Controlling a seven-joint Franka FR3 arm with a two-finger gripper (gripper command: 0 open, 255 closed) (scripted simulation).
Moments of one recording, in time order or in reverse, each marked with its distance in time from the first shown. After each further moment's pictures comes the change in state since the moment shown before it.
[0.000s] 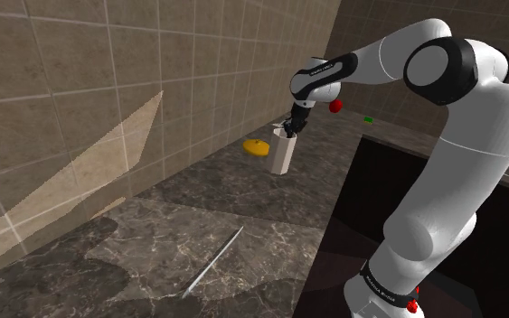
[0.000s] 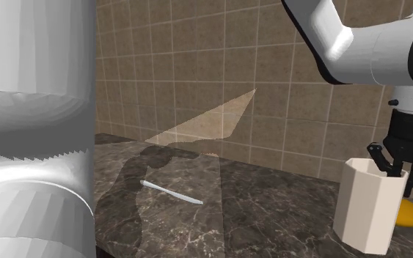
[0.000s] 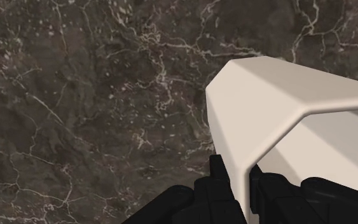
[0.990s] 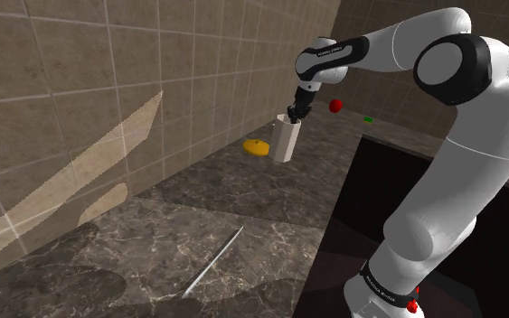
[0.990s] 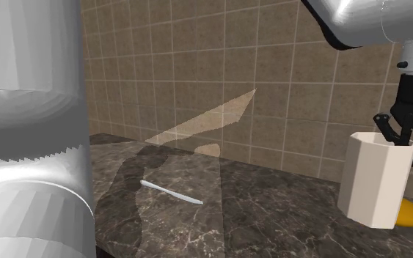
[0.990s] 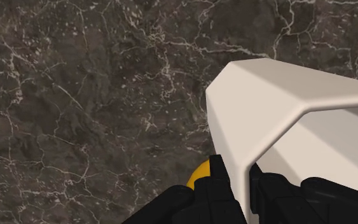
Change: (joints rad) arm 0.002 -0.055 -0.001 0.103 -0.012 -0.158 0.011
